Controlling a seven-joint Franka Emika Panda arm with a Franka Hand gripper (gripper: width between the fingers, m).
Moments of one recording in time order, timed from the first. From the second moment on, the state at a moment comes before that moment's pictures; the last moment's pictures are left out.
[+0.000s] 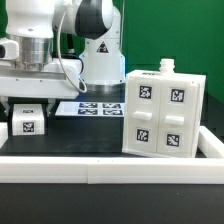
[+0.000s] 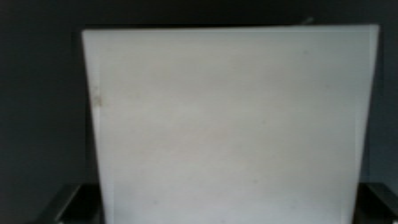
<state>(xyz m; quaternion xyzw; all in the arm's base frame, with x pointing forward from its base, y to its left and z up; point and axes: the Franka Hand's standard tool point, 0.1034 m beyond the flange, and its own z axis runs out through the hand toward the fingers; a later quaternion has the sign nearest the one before) 0.402 -0.179 0.011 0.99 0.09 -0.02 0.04</state>
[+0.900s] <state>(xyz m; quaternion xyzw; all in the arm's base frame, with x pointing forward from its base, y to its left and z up) 0.438 -0.088 0.143 1.00 0.03 0.00 0.00</state>
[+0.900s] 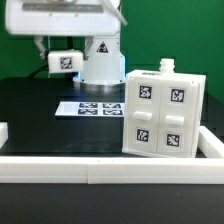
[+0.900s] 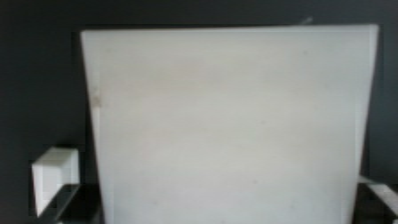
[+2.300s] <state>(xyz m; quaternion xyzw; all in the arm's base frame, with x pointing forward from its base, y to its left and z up) 0.534 0.027 0.193 1.00 -0.06 -0.01 0.01</state>
